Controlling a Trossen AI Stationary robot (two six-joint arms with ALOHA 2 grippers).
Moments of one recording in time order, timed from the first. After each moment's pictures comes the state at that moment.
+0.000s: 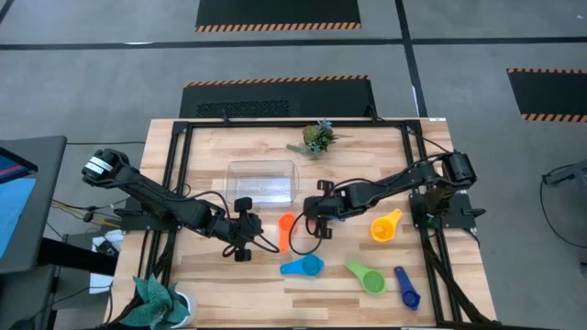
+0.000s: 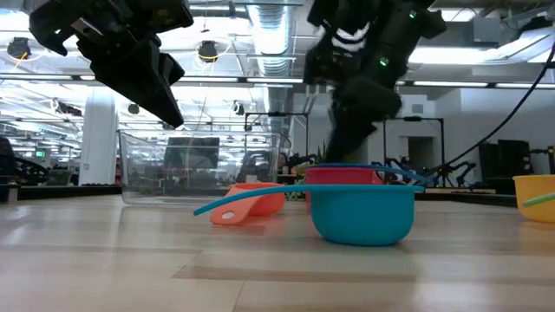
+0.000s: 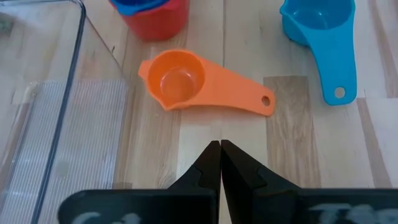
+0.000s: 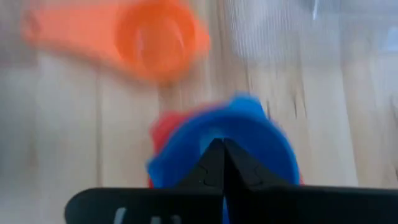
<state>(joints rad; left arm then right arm) -0.40 1.41 0.81 -0.34 -0.35 -0.31 0.14 1.76 1.12 -0.41 0.24 0.12</state>
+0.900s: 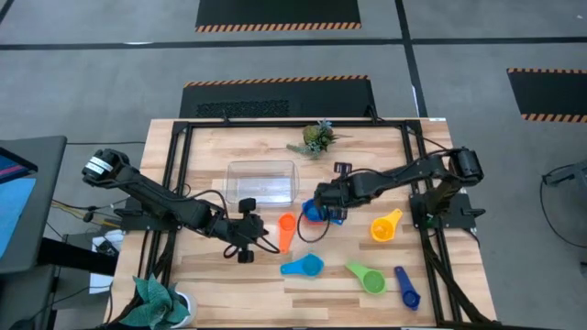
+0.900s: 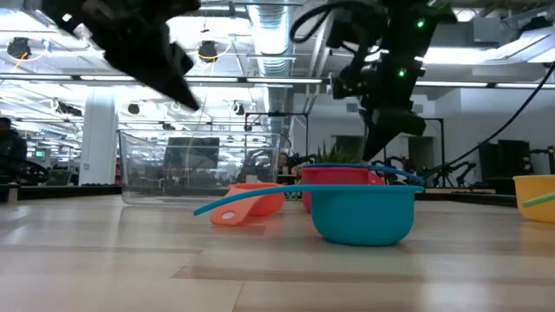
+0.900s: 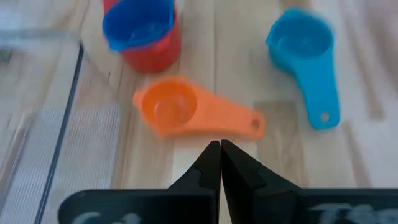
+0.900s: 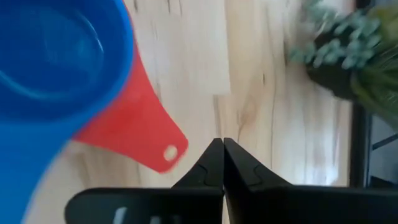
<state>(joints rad) -0.40 1.42 0.81 -0.23 -0.35 -0.26 0.07 1.69 1.12 -0.77 0.52 0.07</state>
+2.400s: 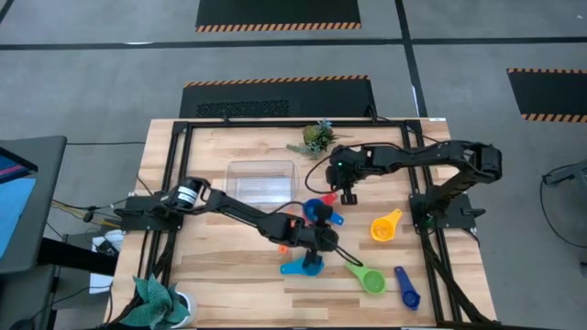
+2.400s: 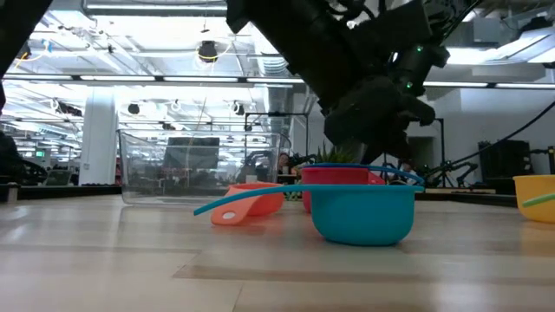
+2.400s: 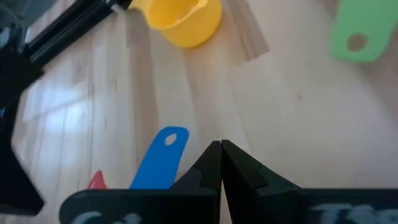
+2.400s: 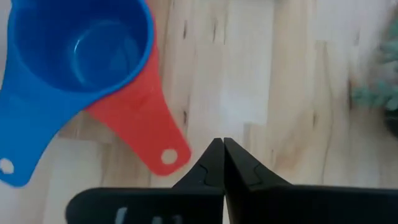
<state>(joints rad) -0.26 2.21 1.64 -0.22 -0.40 0.29 -0.26 1.50 0.89 -0.43 -0.08 -0.35</state>
